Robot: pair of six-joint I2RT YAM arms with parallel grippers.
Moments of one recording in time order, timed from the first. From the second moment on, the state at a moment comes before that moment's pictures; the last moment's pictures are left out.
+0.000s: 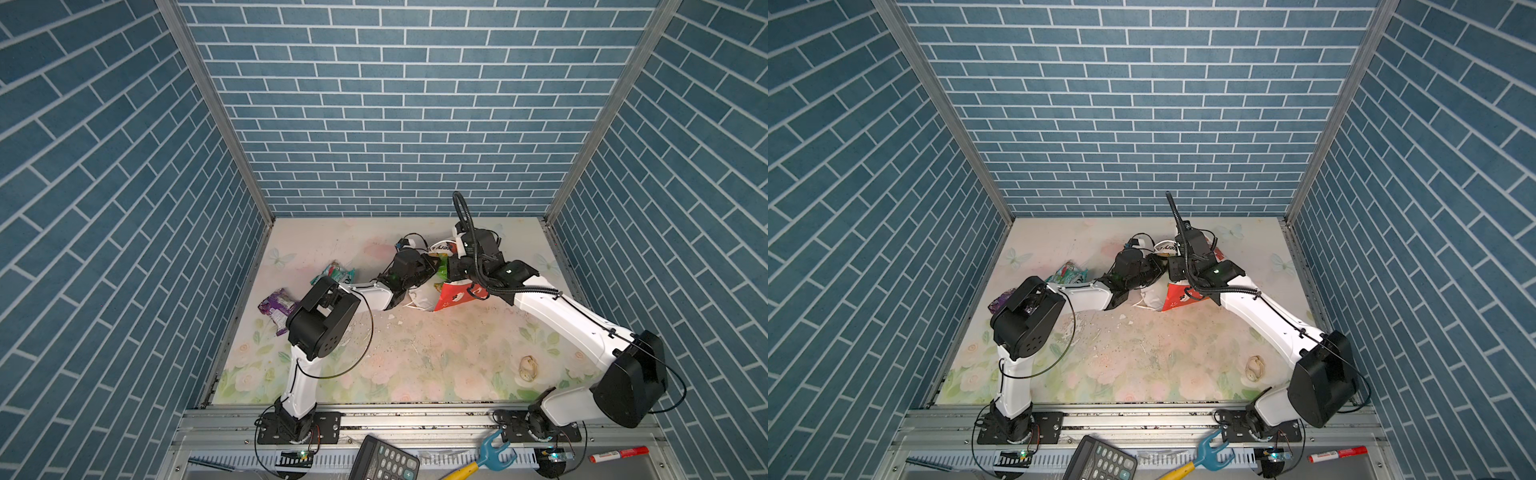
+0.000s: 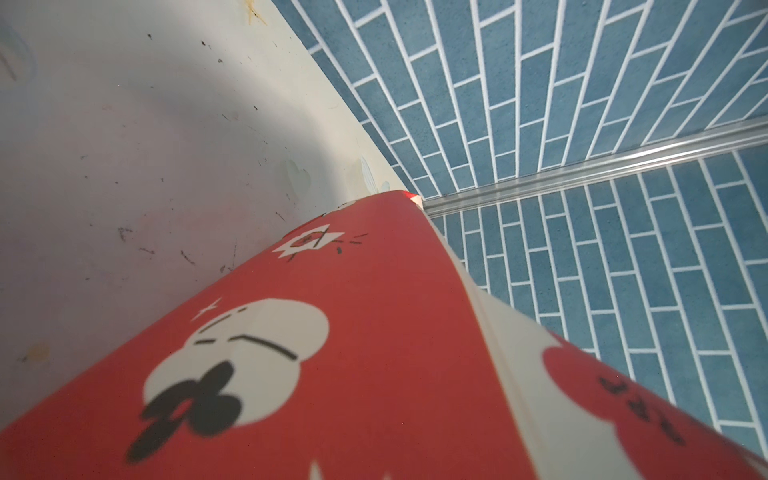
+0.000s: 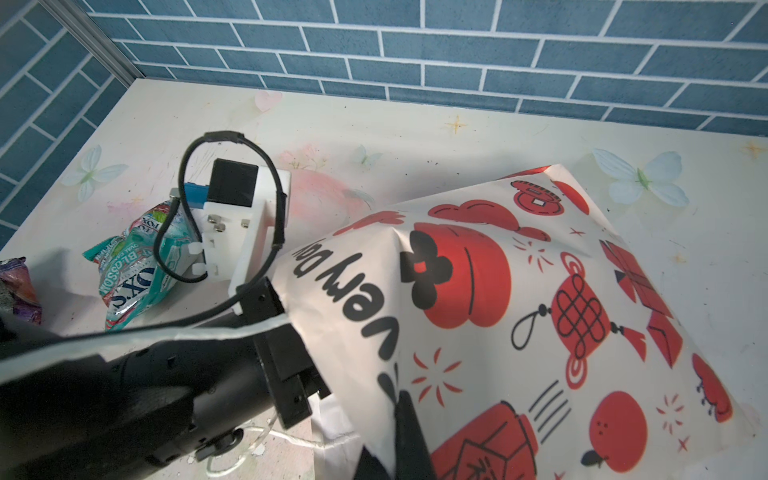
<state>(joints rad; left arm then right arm) -0.68 2.04 1.22 0.52 0.13 -1.22 0.66 1.44 1.24 -0.47 0.17 0.29</state>
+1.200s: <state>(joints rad) -0.68 2.01 1.17 0.52 0.14 -1.14 0.66 1.44 1.23 -0.48 0.18 0.29</state>
